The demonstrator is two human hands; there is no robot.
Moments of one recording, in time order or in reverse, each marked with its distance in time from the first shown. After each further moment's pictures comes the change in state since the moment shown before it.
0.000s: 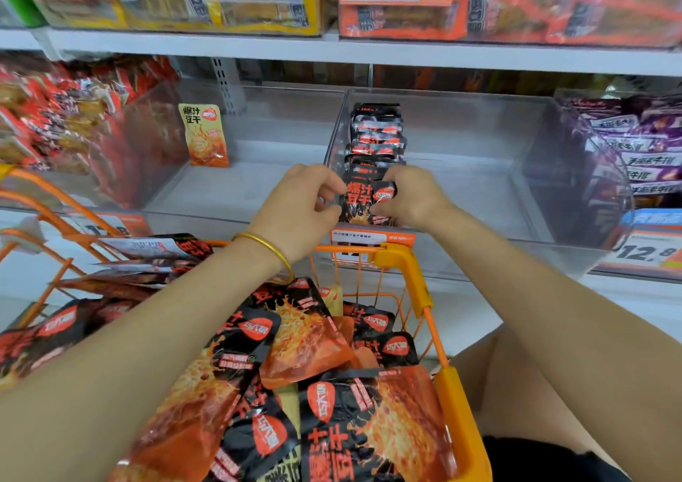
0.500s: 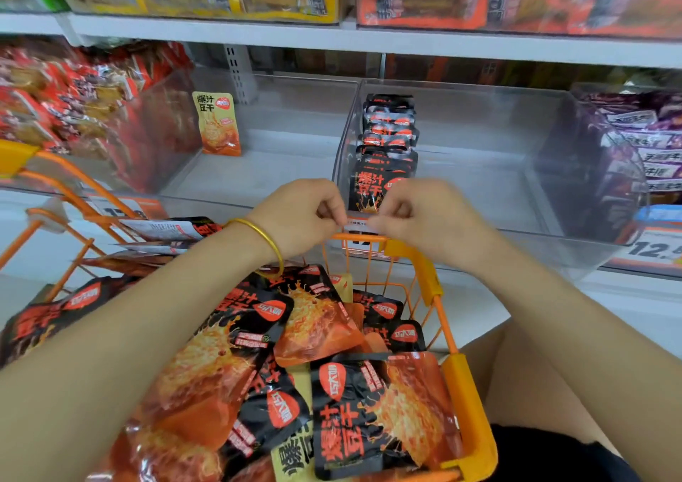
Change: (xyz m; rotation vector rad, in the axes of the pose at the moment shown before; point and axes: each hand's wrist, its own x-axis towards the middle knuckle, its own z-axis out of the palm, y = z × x) left_hand -0.015 -0.003 -0.016 0.012 -0.244 -0.060; right_hand -0.083 -0.035 -0.026 0.074 -0.059 -0.191
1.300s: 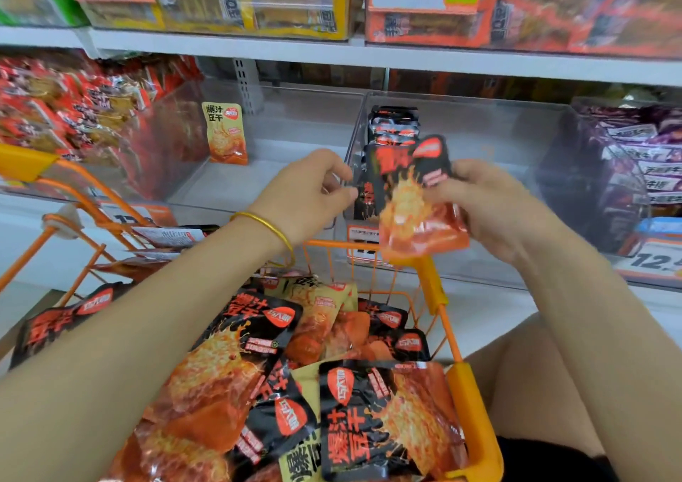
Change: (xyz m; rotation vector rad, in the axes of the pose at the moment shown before) left_hand 0.005 0.012 -0.014 -0.092 0.184 -0.028; right_hand 0.000 0.009 -0.030 0.843 0.107 0.290
